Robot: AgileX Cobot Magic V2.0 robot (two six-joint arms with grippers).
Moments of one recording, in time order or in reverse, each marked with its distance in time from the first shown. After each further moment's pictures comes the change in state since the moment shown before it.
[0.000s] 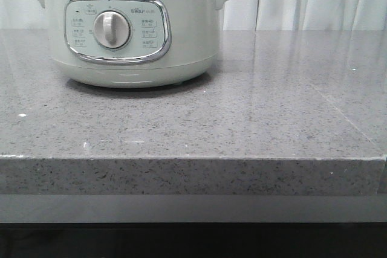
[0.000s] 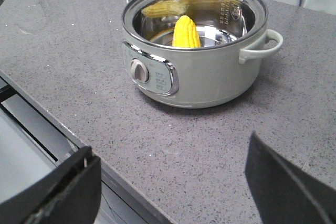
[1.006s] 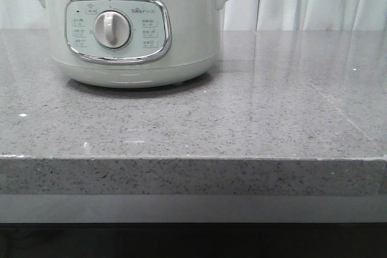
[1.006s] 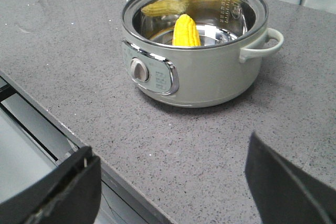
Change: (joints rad) left arm 0.000 0.028 0.000 0.000 -0.094 0.000; right arm 0.000 0.000 0.004 0.000 -0.002 0.000
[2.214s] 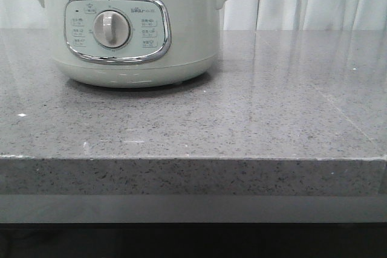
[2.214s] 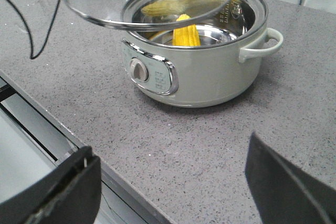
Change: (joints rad) left arm 0.000 1.161 -0.672 0.015 -0.155 0.000; right arm 0.000 0.000 0.000 0.000 0.000 0.000
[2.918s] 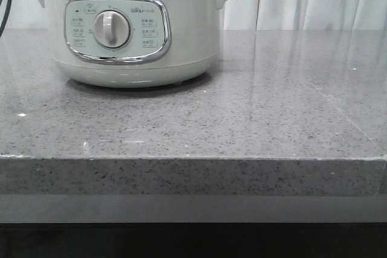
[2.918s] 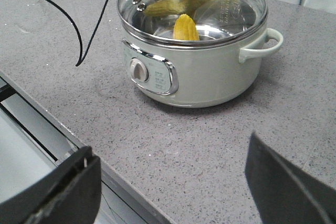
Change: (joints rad) left arm 0.000 0.190 -0.053 0.027 -0.187 0.000; right arm 0.000 0.000 0.000 0.000 0.000 0.000
